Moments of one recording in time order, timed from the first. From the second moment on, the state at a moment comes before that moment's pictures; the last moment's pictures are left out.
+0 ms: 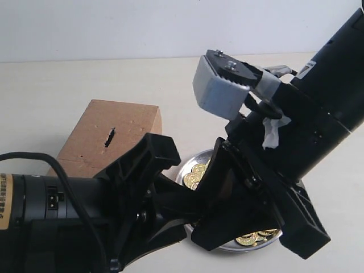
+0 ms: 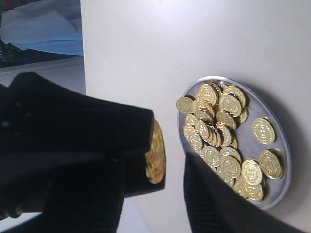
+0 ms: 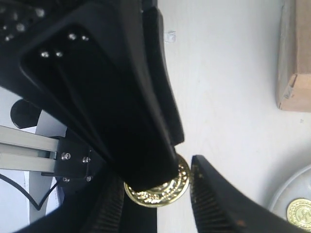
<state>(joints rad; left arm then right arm) -1.20 1.14 -0.62 -0.45 0.16 2.10 0.46 1.39 -0.95 0.83 1.23 -1.16</state>
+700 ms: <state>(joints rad) -1.20 1.14 -0.62 -0.45 0.16 2.10 0.46 1.39 -0.95 0.84 1.23 -1.16</state>
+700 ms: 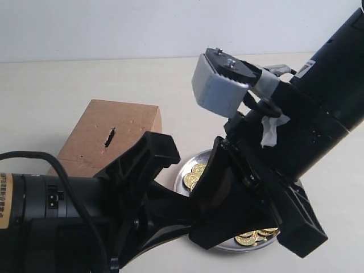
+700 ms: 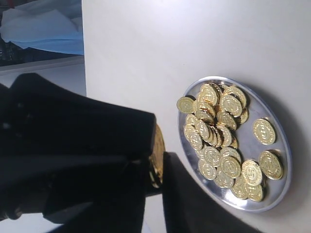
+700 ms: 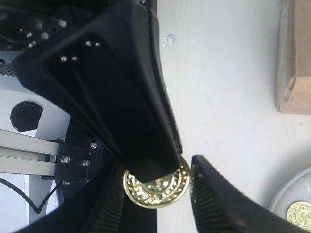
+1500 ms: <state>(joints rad) -1.20 1.17 -0.62 -0.45 0.15 2.08 0.46 1.39 -0.94 0.80 1.24 -1.16</state>
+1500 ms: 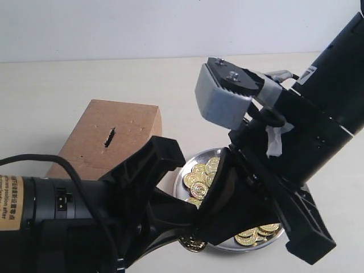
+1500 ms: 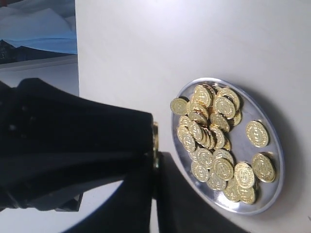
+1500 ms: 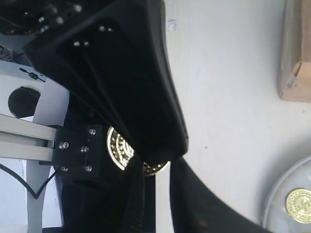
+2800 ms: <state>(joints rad) -0.59 1.22 -0.81 -0.44 0.27 1.38 0.46 1.20 -0.94 0.53 1.15 -0.76</state>
